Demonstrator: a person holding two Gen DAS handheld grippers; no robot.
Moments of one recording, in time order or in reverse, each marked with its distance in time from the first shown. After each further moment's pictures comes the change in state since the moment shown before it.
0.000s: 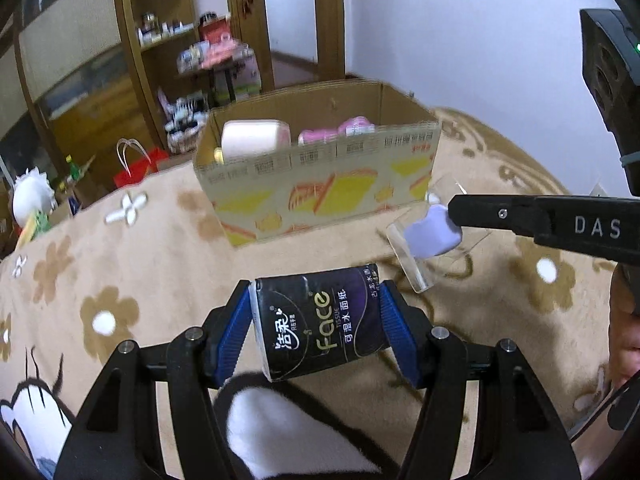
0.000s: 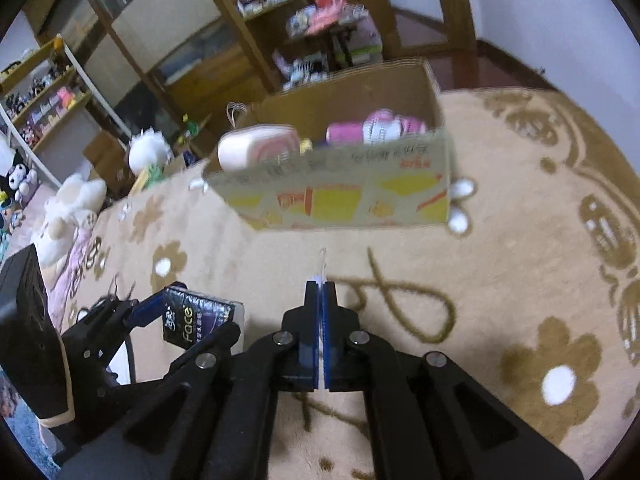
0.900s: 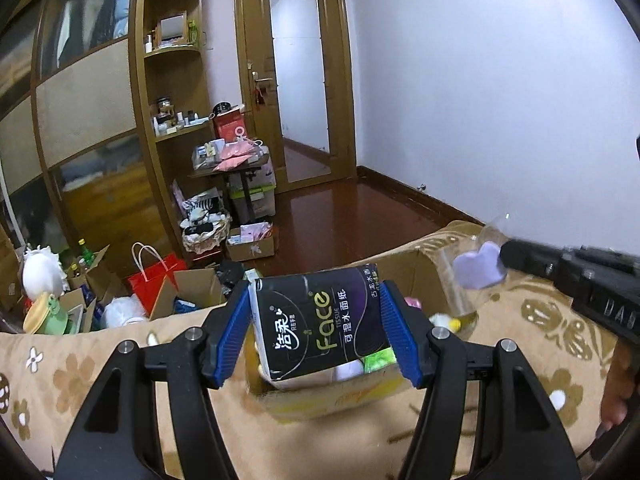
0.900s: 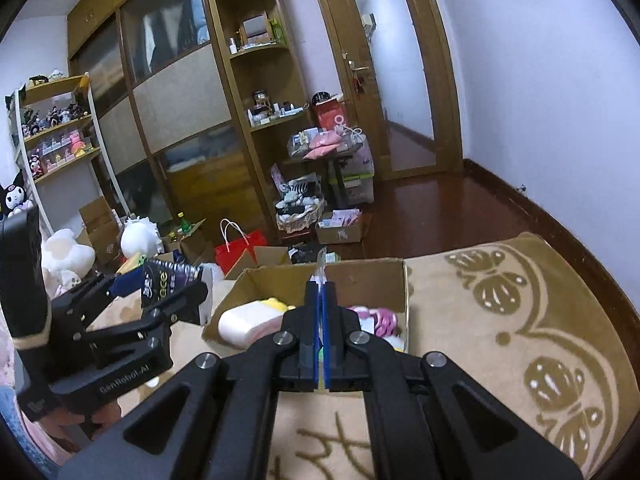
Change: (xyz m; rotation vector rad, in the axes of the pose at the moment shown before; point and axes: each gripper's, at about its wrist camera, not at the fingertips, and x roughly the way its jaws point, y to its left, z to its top) left arm -0.009 0.033 0.134 0.015 -0.312 0.038; right arm -0.059 0.018 0.085 -0.121 -0.403 -0.085
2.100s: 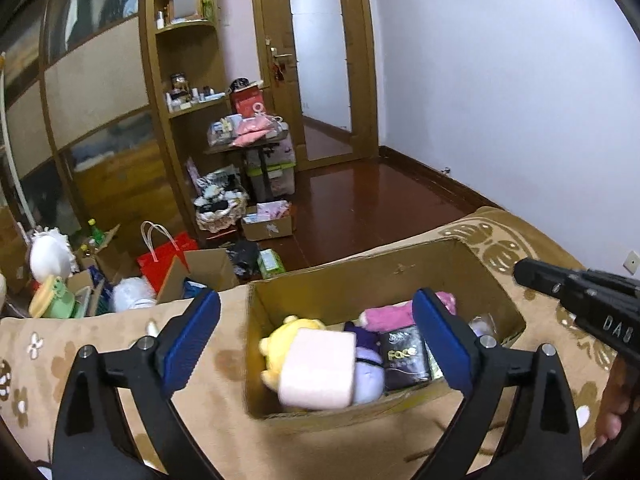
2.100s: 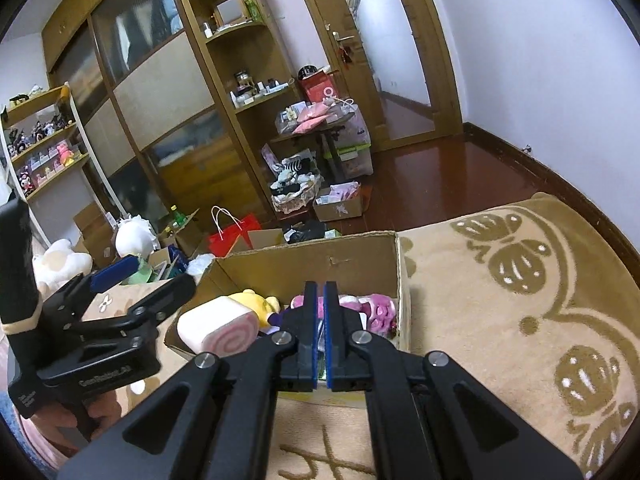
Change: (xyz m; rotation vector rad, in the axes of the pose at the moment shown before) left arm 0.049 0.005 -0.008 -0.028 0.083 0.094; right arm 0.060 -0.039 -0.014 0.098 0.085 0.027
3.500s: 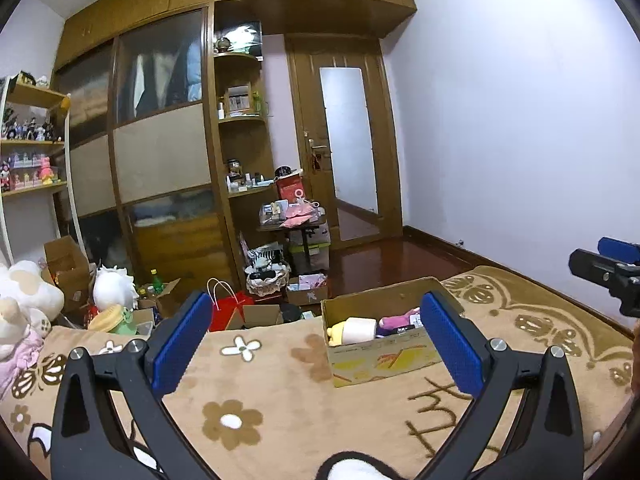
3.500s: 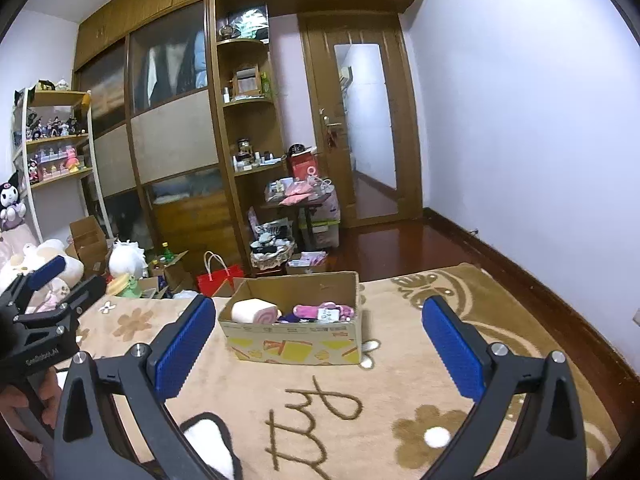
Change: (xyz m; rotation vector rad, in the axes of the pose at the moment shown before) left arm -0.265 0.026 -0.069 -0.029 -0.321 0.098; right arm -0.231 0.079 -0.058 -0.134 -0.279 -0.173
